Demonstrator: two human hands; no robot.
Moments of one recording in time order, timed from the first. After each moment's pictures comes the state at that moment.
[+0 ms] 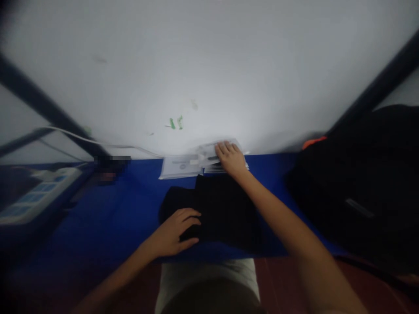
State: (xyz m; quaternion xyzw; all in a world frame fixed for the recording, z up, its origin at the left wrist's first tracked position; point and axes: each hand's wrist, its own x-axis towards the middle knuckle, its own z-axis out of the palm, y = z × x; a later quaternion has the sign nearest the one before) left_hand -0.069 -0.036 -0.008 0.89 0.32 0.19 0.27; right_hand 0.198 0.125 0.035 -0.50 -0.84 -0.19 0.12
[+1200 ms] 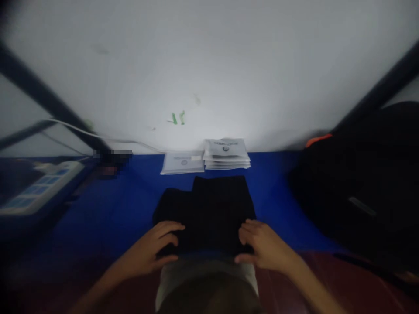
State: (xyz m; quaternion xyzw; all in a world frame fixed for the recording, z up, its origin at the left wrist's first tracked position) left_hand -0.125 -0.081 -0.013 0.89 0.34 0.14 0.27; right_hand 0.248 -0.095 0.005 -0.43 -0.88 0.21 0.06
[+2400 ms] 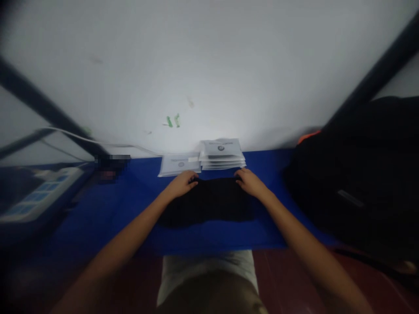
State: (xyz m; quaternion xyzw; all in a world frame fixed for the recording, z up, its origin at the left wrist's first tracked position) left_hand -0.046 0.096 -0.025 0.86 0.45 0.18 0.15; right_hand 0.280 0.070 -0.030 -0.52 -0.83 0.09 0.17
